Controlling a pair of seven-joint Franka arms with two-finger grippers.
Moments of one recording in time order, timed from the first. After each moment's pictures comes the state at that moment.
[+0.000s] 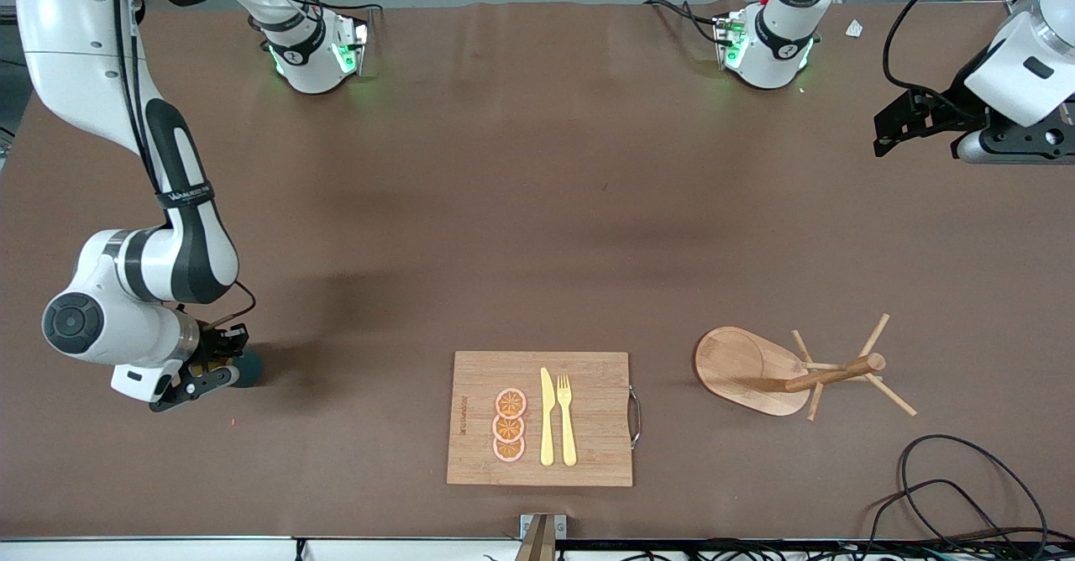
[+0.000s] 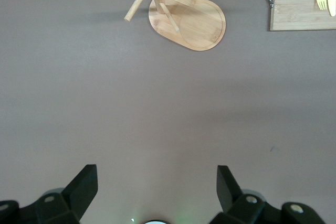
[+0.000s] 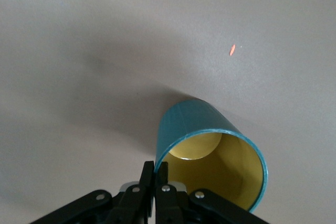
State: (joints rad) left arm 0.10 -0.08 -0.22 -1.62 -0.02 1.52 -0.08; right arm 0.00 0.67 -0.04 -1.52 -0.02 2.11 -0.46
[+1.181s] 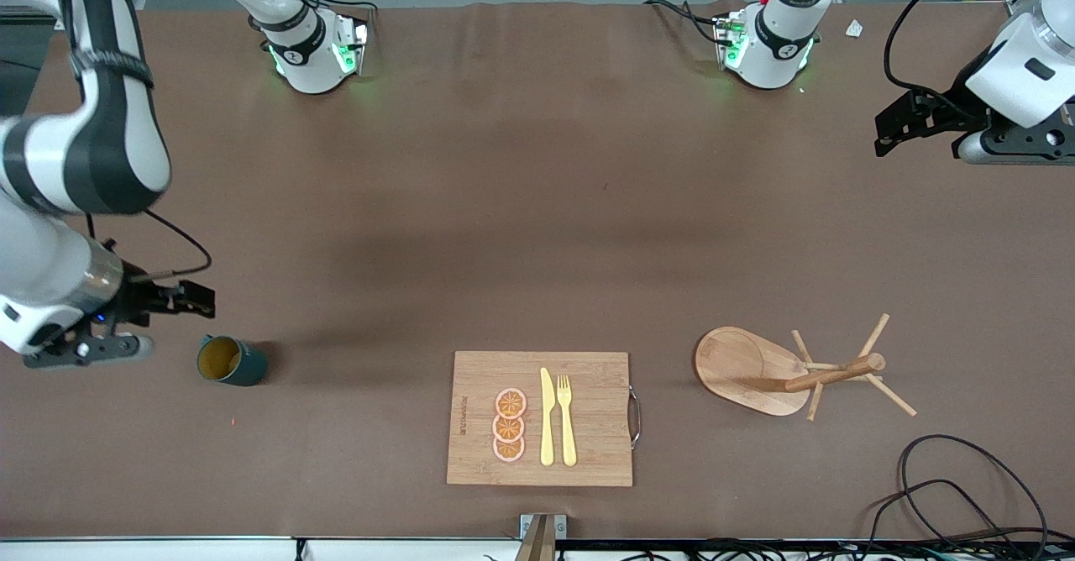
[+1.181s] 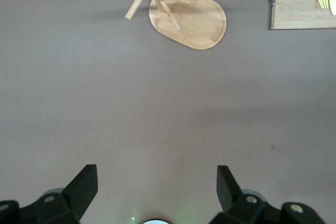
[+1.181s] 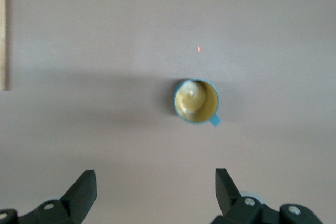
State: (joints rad) left arm 0.10 -0.08 -0.22 -1.62 -0.02 1.52 -0.08; right arm 0.04 0.32 -0.01 -1.46 -0.02 1.79 -0.05
